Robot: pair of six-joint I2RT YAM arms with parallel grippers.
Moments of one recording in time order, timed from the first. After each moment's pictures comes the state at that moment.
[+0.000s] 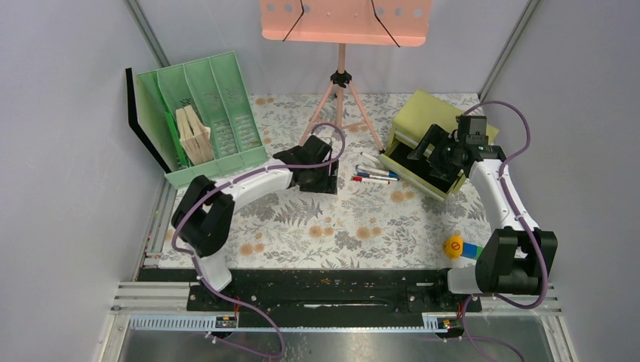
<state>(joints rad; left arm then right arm) -0.70 1.79 1.27 -0.49 0.04 -0.57 -0.05 1.38 1.12 -0.64 -0.27 0.54</state>
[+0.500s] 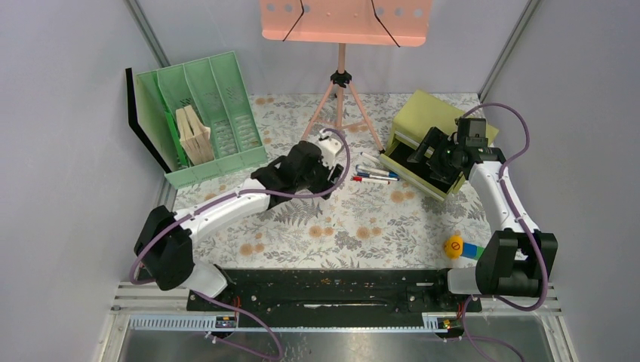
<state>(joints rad) -0.79 1.46 1.13 -0.31 -0.04 -0.11 -0.05 1.37 1.10 -0.64 -0.27 0.52</state>
